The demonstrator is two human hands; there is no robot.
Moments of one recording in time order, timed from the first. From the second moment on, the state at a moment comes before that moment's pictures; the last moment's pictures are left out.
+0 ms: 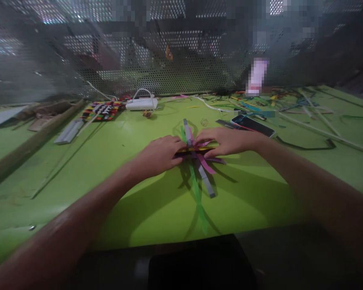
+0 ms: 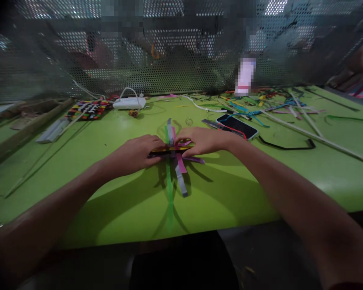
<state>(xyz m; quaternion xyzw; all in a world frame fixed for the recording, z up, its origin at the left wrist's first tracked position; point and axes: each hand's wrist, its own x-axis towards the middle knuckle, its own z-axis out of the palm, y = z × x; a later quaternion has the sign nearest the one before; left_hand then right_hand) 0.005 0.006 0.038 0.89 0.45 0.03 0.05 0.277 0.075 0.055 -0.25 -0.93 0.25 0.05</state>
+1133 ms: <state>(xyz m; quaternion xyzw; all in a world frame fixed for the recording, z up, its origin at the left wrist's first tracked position) 0.004 0.021 0.007 0.90 0.42 0.14 0.08 0.264 0.072 0.042 -0.27 -0.93 0.23 0.07</state>
